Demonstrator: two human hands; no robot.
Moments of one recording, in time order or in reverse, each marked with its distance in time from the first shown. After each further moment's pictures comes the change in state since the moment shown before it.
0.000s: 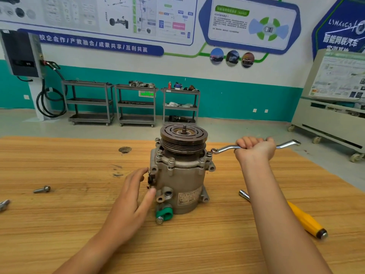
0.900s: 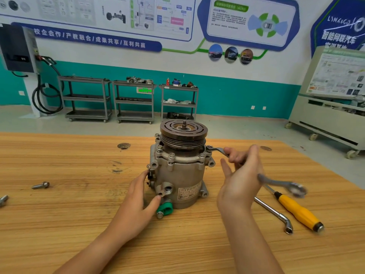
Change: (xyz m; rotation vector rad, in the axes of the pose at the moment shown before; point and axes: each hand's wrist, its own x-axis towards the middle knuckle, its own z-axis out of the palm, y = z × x) left_hand -0.003 -0.010 0.014 0.025 -0.141 -0.207; right_hand -0.098 0.042 -0.038 -0.582 -0.136 -0.484
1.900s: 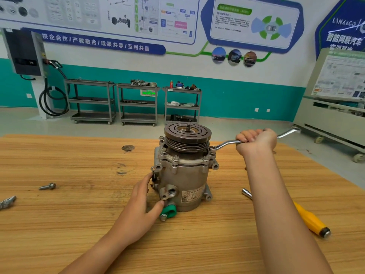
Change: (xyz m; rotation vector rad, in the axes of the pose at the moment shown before) left_hand -0.003 -0.001 -0.004 -0.026 -0.045 0.012; right_hand 0.109 -0.013 0.018 0.442 0.057 0.529
